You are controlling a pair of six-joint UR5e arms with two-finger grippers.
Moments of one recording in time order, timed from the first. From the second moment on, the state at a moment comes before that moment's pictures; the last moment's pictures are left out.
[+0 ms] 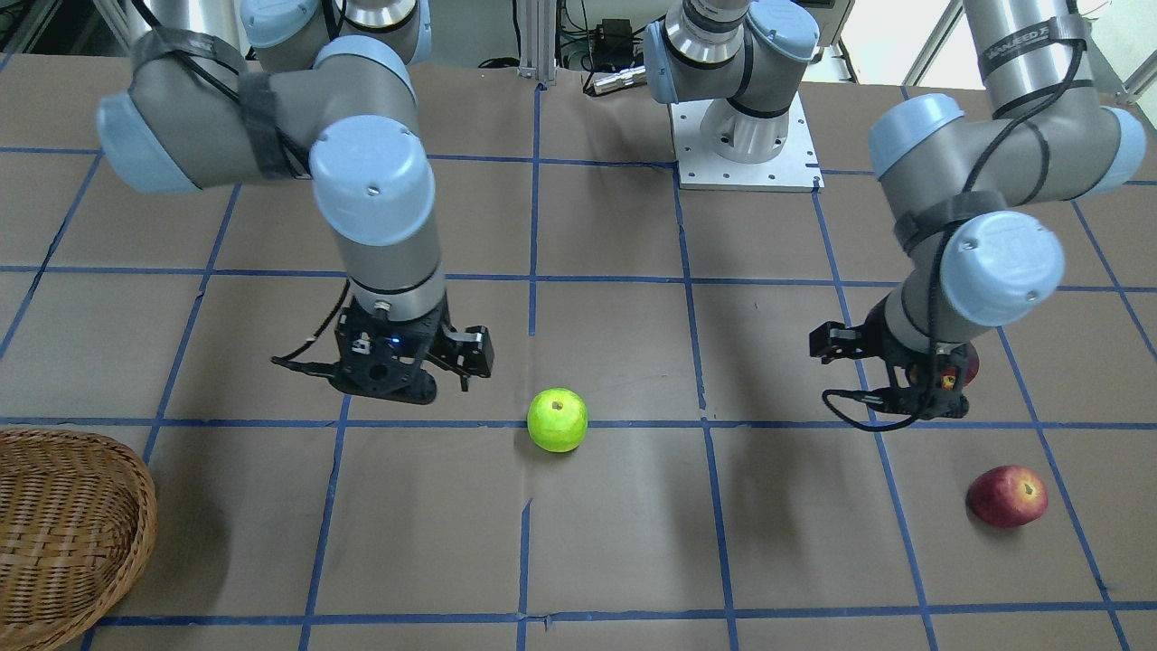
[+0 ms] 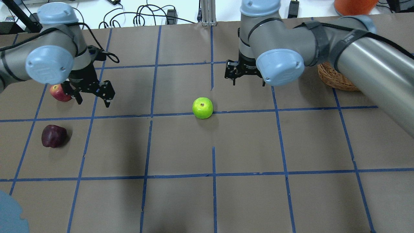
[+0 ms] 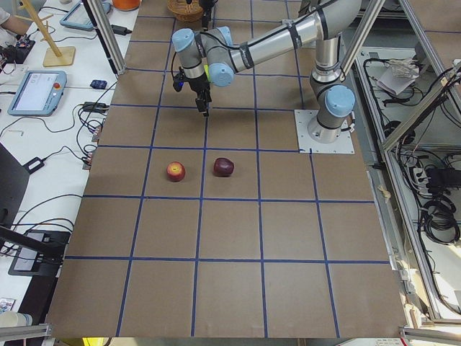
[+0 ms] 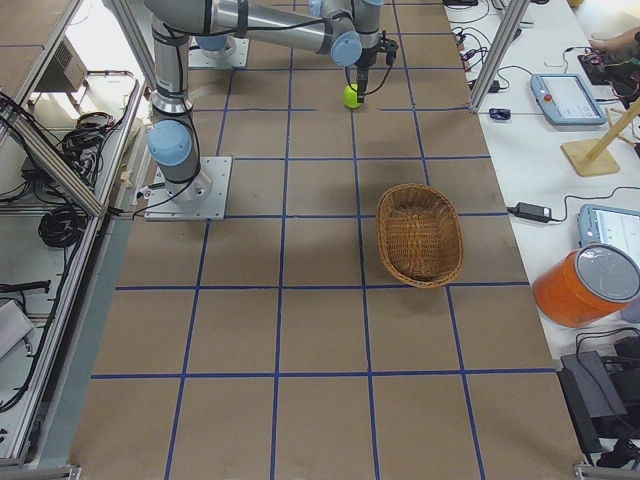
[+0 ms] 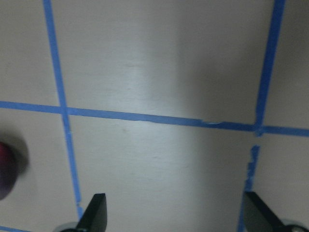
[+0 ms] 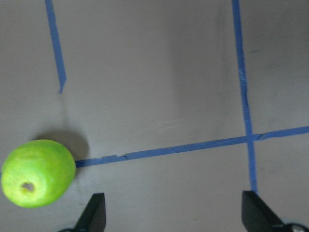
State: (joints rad) left arm -1.33 -1.83 -1.71 -1.37 1.77 0.37; right arm 1.84 -1.21 1.55 -1.94 -1.62 0.41
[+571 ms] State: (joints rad) left arm -1.00 -1.82 -1.90 -1.04 1.70 0.97; right arm 1.96 -0.97 1.39 -2.03 -1.52 0.57
